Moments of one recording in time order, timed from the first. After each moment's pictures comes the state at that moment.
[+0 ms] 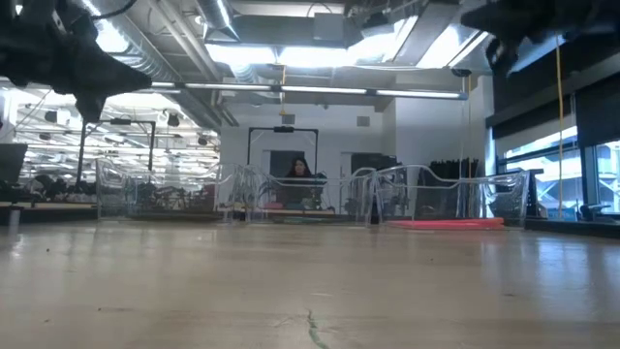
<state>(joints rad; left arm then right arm) -0.39 0.00 0.11 -0.20 -0.72 -0.39 -0.14 0.49 0.49 -0.07 -0.12 0.31</state>
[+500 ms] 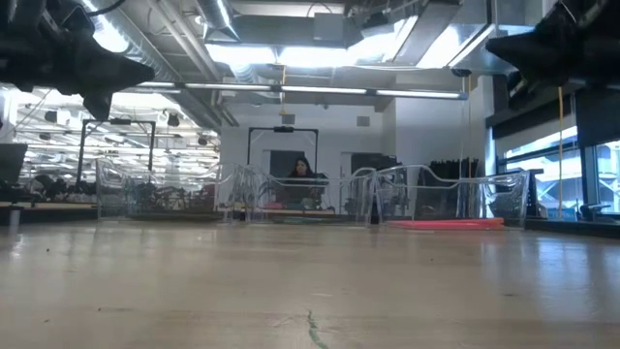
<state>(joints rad) -0.39 0.00 0.02 0.03 -0.66 -0.23 -0.14 0.11 0.08 0.21 -0.12 0.34</state>
